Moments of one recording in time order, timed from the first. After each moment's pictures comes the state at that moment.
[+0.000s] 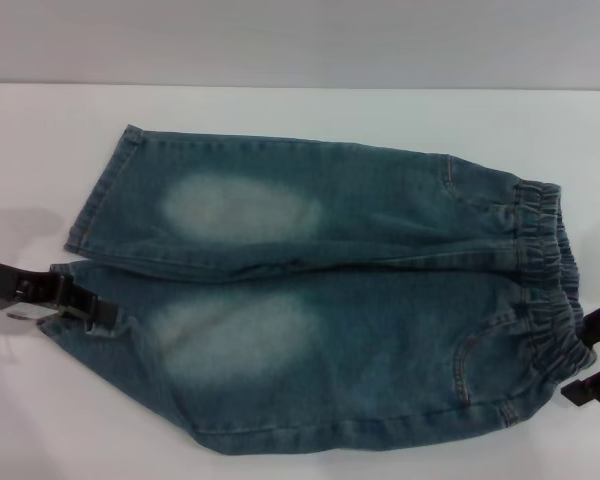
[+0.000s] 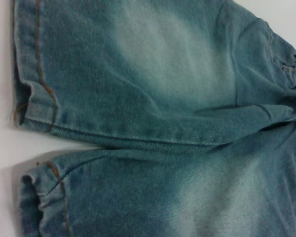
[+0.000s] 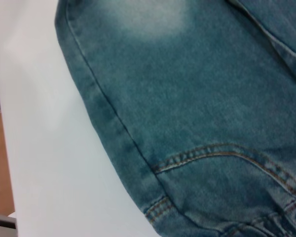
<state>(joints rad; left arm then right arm) -0.81 -1.67 2.17 -0.05 0.89 1.46 -2.09 0.68 1.96 -0.79 -0.84 -2.67 -1.79 1.67</state>
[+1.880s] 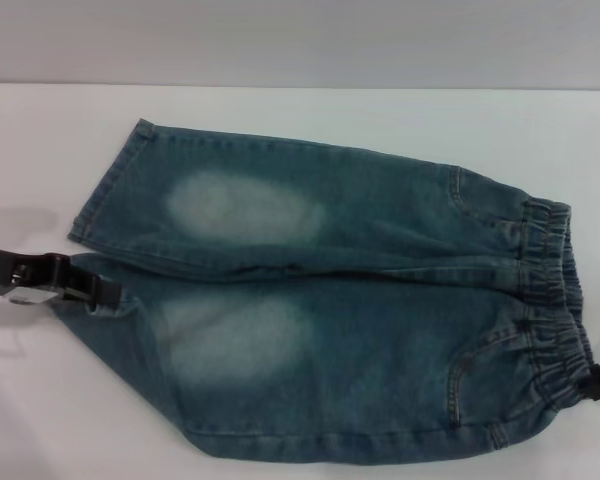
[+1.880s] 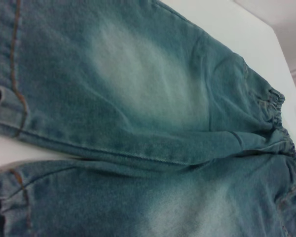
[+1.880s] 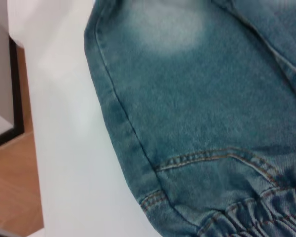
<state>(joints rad) -0.79 -1.66 2.14 -0.04 0.82 1.49 -2.05 0.62 1.94 -0.68 -0.81 -2.63 -1.84 1.53</state>
